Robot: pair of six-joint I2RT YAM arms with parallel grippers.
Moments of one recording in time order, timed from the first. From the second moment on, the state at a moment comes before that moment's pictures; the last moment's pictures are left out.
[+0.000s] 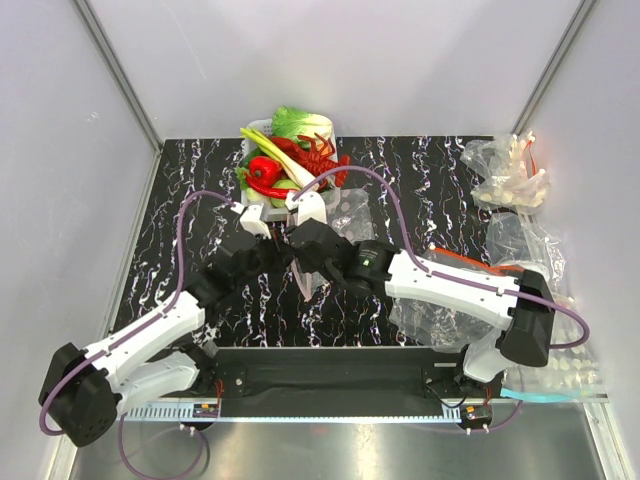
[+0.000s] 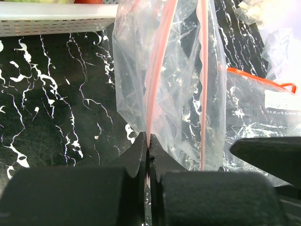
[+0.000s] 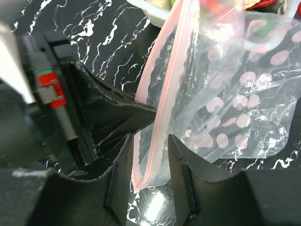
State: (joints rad) left arm -0.66 0.98 0.60 0.00 -0.03 -0.59; right arm 1.16 1.56 1.39 -0.44 0.51 0.42
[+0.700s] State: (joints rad) left arm -0.66 0.94 0.60 -0.01 -0.03 -0.59; right arm 1.16 1.68 1.45 -0.55 0.64 0.46
